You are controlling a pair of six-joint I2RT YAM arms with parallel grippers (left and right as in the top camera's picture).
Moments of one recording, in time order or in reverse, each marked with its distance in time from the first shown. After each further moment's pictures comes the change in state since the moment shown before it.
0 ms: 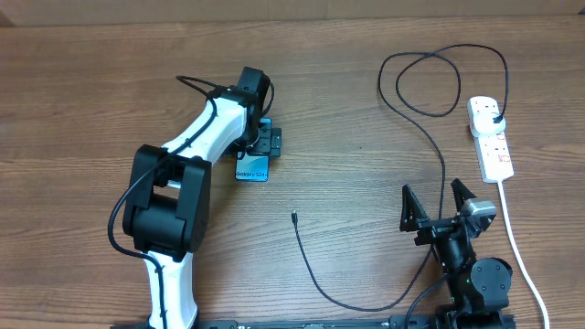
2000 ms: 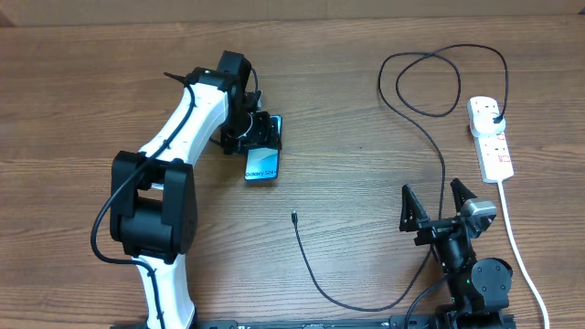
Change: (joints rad) left arm 0.080 -0.039 0.116 -0.207 0.409 0.037; right arm 0.000 0.000 0.000 0.010 -0.025 0.024
